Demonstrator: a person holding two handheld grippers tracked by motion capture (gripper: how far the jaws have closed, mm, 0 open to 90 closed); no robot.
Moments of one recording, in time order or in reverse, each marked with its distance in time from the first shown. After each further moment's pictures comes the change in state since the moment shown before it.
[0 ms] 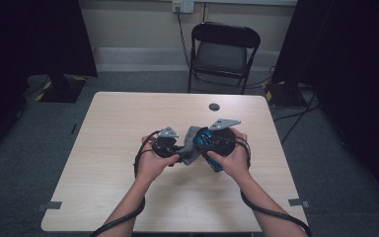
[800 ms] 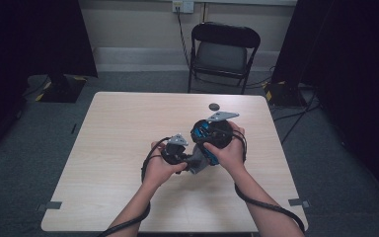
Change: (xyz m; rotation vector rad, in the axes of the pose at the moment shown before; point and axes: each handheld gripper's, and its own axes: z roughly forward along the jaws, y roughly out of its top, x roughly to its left) left arm -0.019 -0.008 0.024 0.059 -0.074 0.030; right arm -0.005 0.019 0.006 -0.029 -0.026 0.064
